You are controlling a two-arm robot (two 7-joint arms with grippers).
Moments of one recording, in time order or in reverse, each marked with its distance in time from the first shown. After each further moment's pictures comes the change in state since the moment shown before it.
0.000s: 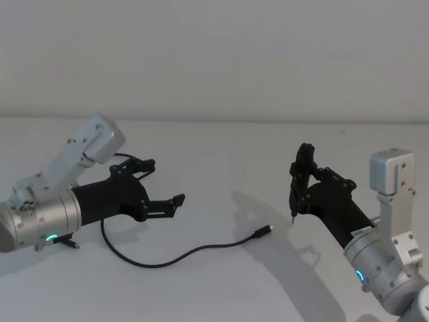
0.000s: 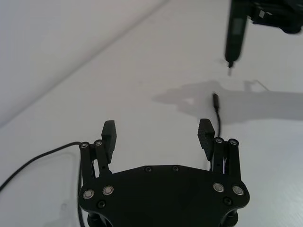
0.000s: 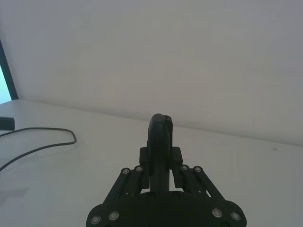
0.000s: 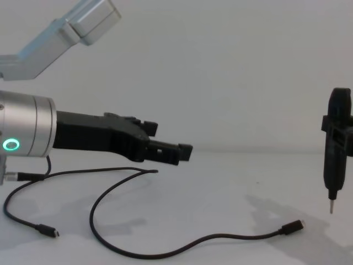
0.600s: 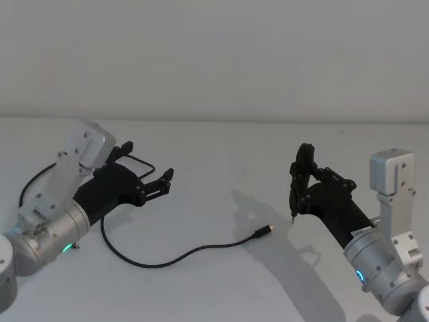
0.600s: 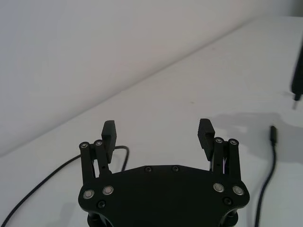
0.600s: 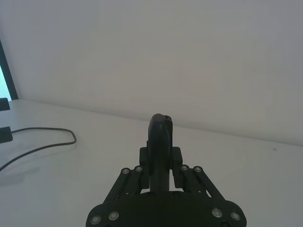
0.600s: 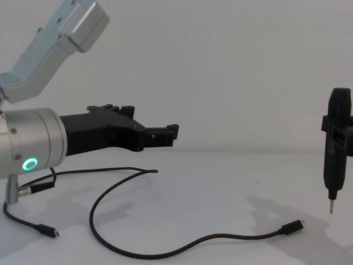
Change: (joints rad) left arm 0.142 -0.095 -0.061 -0.045 0.086 -0.132 0.327; right arm 0.000 0.000 0.000 0.000 0.000 0.000 0.000
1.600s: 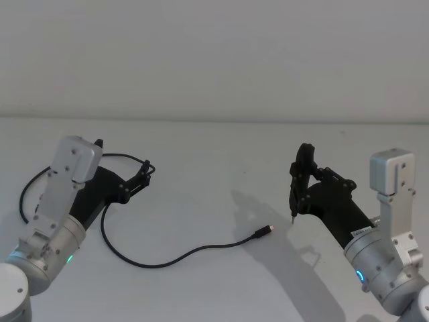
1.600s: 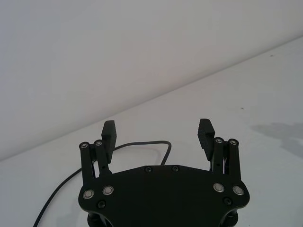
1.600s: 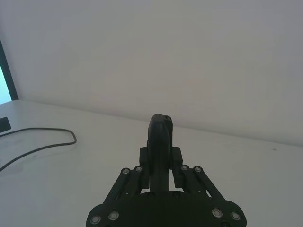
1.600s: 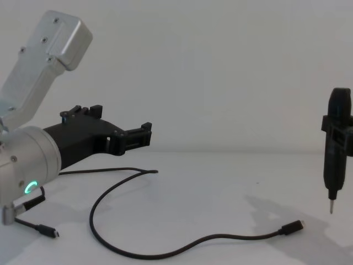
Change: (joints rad) left arm 0.075 -0.051 -0.012 0.015 0.102 -0.106 0.244; right arm 0.000 0.000 0.000 0.000 0.000 0.000 0.000
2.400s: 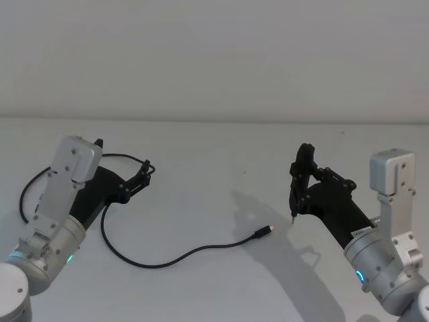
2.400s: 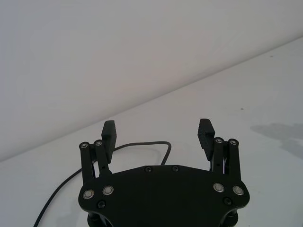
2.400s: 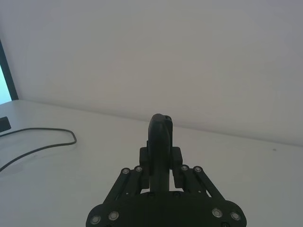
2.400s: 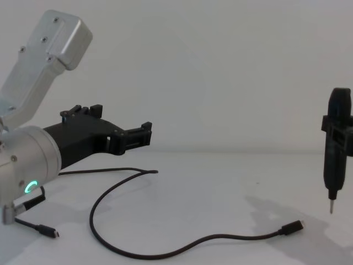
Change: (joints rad) left arm 0.000 0.000 0.000 -0.001 0.000 -0.001 0.000; right arm 0.000 0.000 0.000 0.000 0.000 0.000 0.000
